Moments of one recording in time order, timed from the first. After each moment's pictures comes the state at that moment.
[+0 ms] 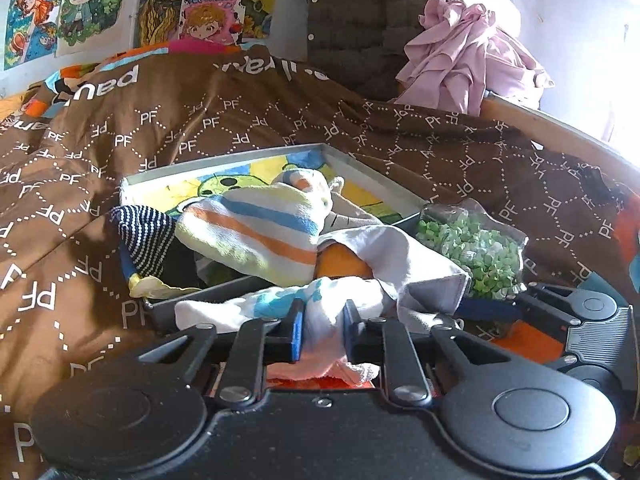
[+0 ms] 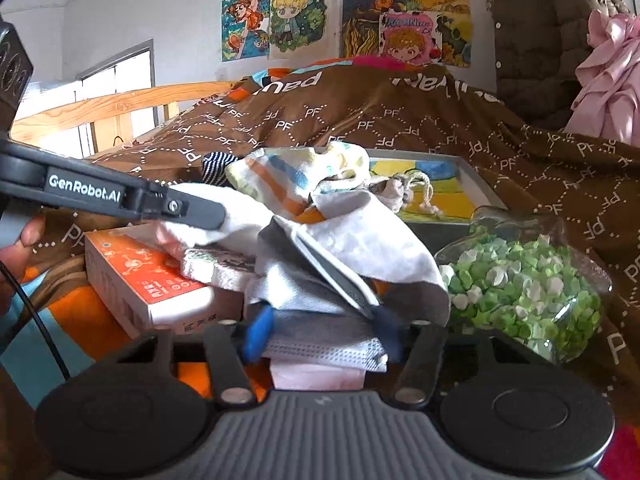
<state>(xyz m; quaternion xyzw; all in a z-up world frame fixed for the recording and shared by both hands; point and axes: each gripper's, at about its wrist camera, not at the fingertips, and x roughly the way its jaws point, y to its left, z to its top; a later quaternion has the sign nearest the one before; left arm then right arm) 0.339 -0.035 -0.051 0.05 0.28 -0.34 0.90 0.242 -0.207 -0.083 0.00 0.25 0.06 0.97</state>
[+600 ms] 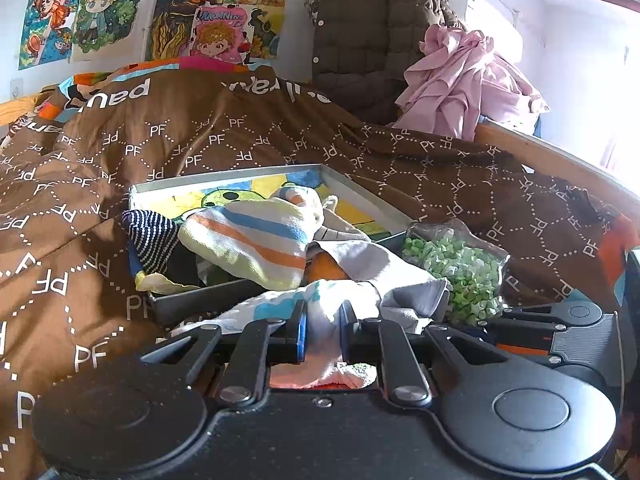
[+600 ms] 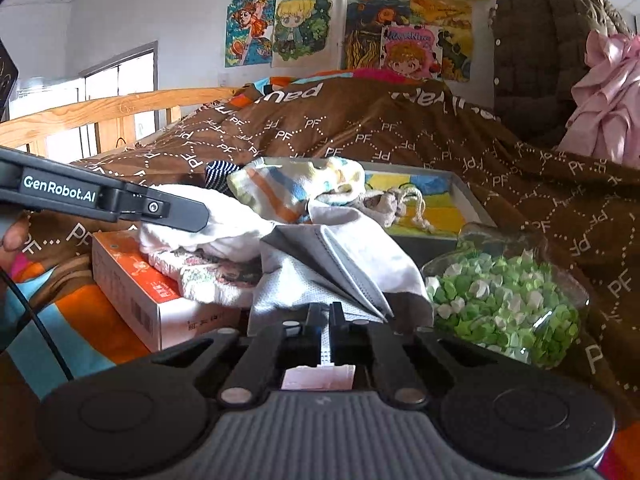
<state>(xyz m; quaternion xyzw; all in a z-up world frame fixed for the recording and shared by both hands) 0.312 -0.024 -0.044 0.02 0.26 -0.33 0.91 0.227 -0.207 -0.073 -0.02 0.23 0.05 0.97</state>
